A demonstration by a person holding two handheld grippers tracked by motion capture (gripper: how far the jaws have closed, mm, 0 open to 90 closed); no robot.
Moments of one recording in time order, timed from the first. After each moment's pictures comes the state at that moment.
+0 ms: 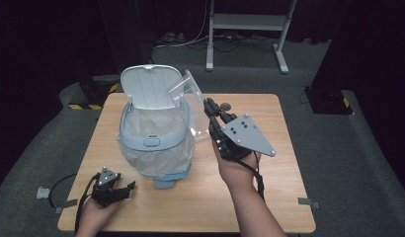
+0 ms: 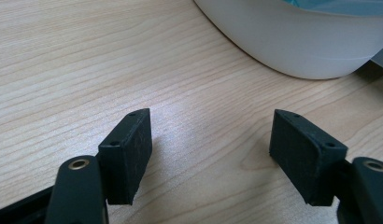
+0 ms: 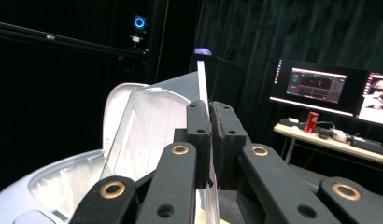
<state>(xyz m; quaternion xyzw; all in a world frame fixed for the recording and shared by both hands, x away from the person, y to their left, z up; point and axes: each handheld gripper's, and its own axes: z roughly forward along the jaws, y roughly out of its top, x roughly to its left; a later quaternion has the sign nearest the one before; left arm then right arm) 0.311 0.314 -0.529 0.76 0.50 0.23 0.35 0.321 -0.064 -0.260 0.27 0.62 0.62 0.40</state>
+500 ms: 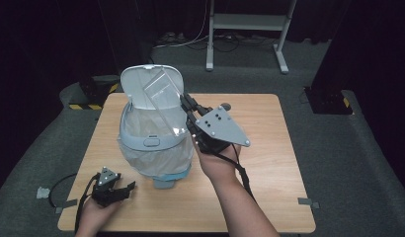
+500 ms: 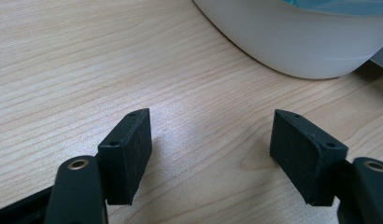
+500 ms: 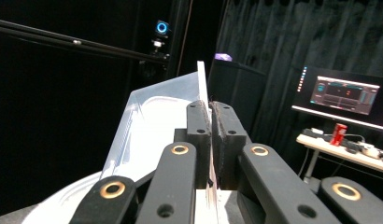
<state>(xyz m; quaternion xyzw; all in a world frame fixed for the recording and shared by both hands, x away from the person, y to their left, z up) 0.311 0.314 -0.529 0.76 0.50 0.23 0.35 0.329 -0.025 -0.252 0.24 0.63 0.63 0.39</state>
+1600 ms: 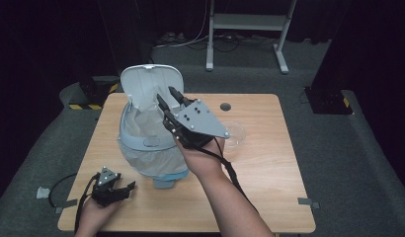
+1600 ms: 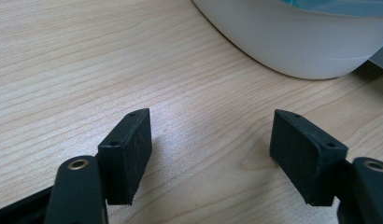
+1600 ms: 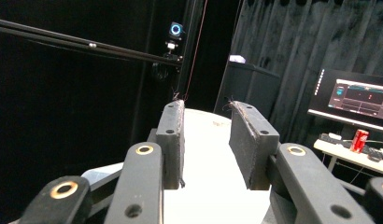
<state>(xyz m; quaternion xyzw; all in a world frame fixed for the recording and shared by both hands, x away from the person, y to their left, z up) 0.311 0.315 -0.528 0.76 0.50 0.23 0.35 0.334 0.006 -0.243 0.23 0.64 0.64 0.37</state>
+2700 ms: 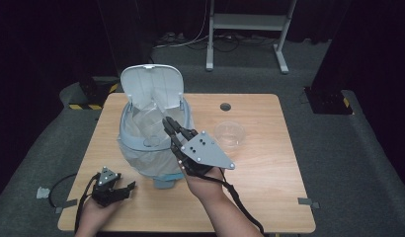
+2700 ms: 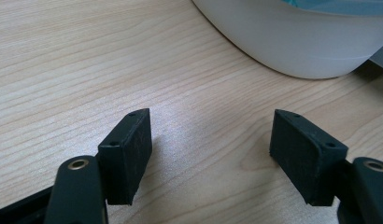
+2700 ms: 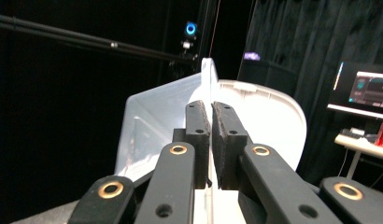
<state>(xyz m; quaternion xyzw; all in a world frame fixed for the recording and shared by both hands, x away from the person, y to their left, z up) 0.311 0.314 -0.529 0.76 0.50 0.23 0.35 0.302 -0.003 -0.285 0.22 0.63 0.66 0.34</state>
